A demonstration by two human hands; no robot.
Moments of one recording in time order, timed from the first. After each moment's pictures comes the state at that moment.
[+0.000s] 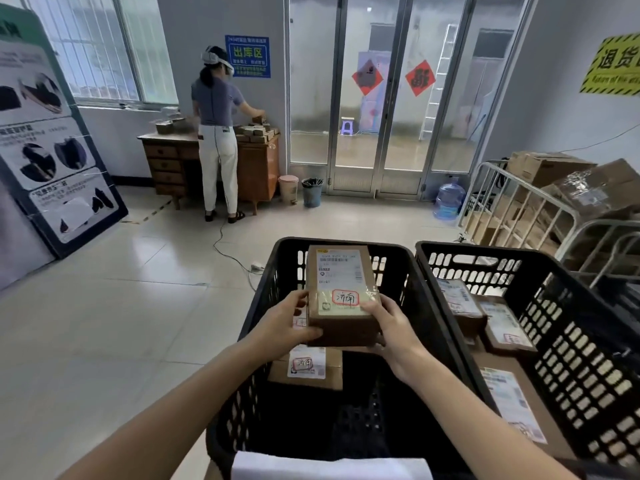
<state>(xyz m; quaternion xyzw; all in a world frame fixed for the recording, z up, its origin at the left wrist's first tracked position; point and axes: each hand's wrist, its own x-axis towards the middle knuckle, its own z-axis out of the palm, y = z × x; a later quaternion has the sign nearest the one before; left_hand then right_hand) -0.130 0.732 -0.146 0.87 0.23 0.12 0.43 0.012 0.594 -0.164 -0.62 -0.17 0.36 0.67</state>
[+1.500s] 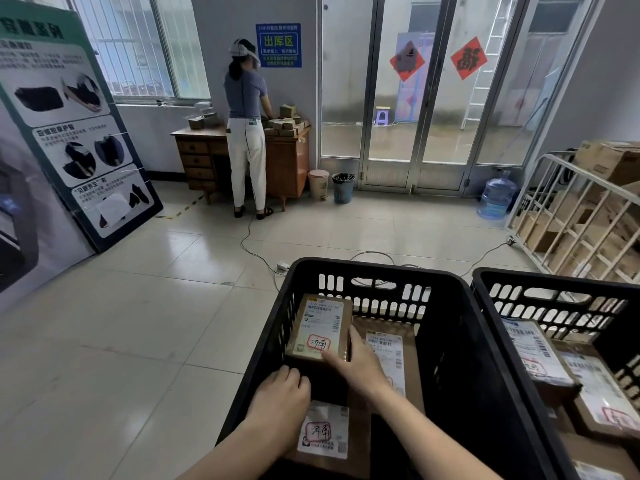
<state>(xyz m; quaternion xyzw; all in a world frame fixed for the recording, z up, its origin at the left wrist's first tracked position) -0.084 0.777 -0.218 0.95 0.26 -0.14 -0.06 0.074 0.739 -0.263 -0.79 -0.38 0.27 0.39</state>
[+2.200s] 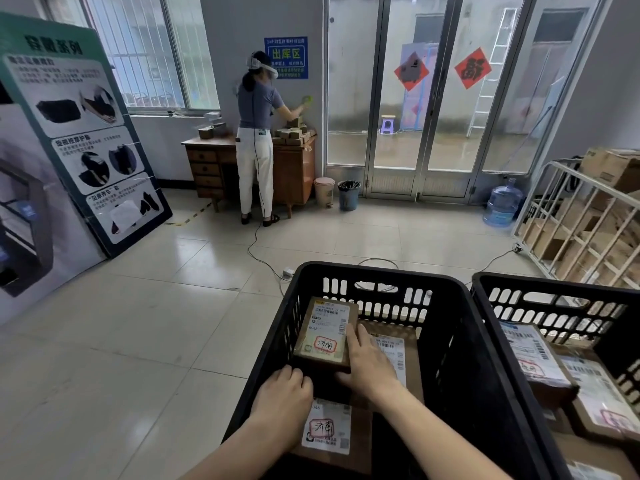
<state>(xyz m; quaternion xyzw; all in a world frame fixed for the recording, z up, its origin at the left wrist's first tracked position) -0.091 0.769 -0.211 0.95 0.27 -0.14 -0.08 0.070 0.730 -0.247 -0.85 -0.50 0.13 0.11</state>
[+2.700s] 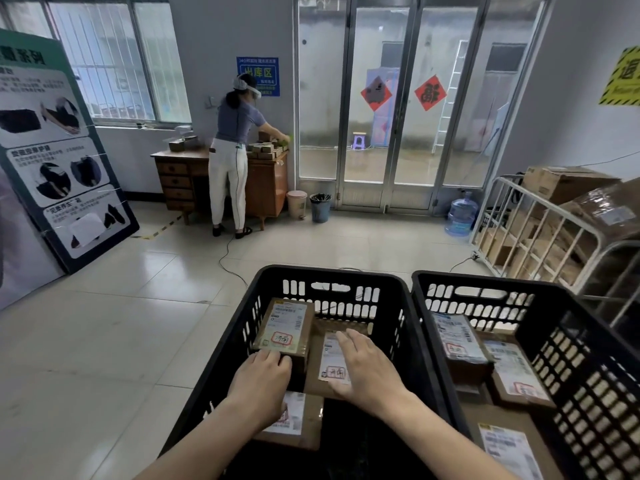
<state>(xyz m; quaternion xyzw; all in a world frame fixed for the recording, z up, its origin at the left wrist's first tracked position) -0.075 0.727 -0.179 0.96 0.27 -0.07 -0.07 0.075 0.620 -0.192 -0.82 -0.56 0.04 0.11</state>
